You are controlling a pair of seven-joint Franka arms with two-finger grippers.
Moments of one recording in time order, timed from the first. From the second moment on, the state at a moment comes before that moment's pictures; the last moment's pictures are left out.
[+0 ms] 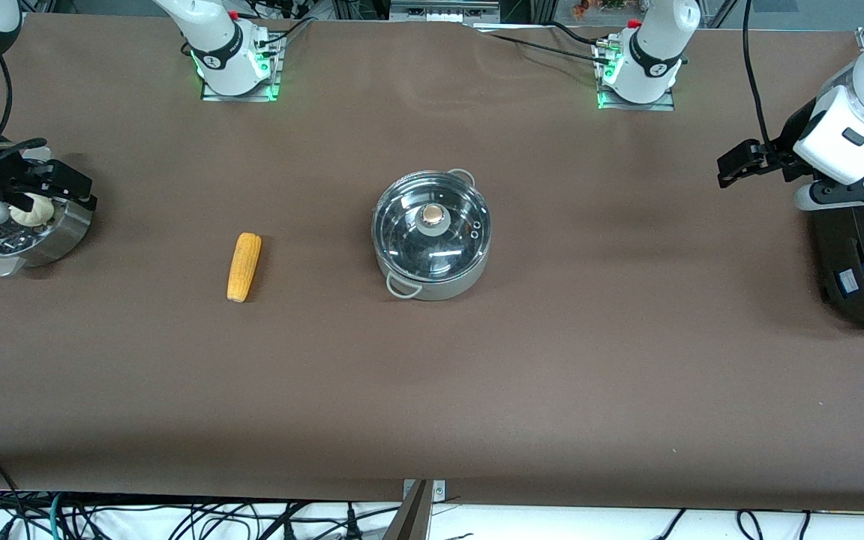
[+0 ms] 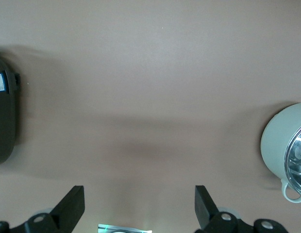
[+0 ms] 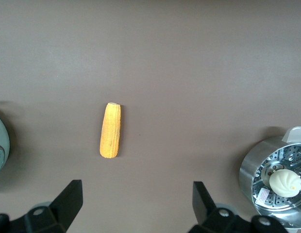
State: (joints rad) left arm 0.00 0.04 -0.12 -1.55 0.00 1.47 -0.24; right arm -0.02 0.03 0.01 -1.67 0.01 1.70 -0.04
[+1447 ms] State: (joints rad) left arm 0.01 0.04 -0.12 -1.56 0.00 1.47 -0.24; right arm -0.02 0.03 0.01 -1.67 0.01 1.71 -0.04
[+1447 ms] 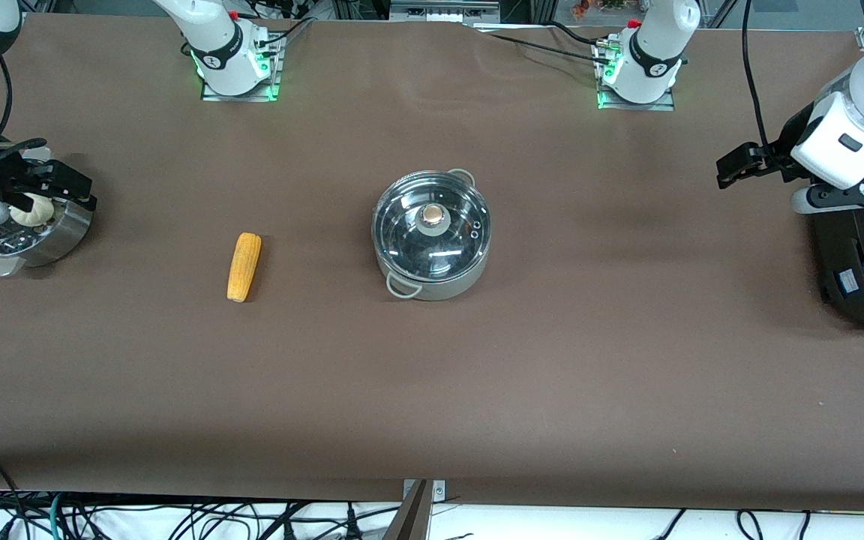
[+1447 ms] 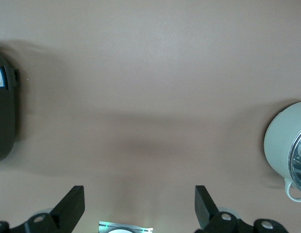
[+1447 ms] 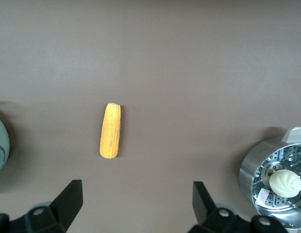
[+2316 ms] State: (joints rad) left arm 0.01 0.04 -0.12 -1.57 0.00 1.47 -0.24; right arm -0.02 0.05 0.01 -1.68 0.01 1.66 -0.04
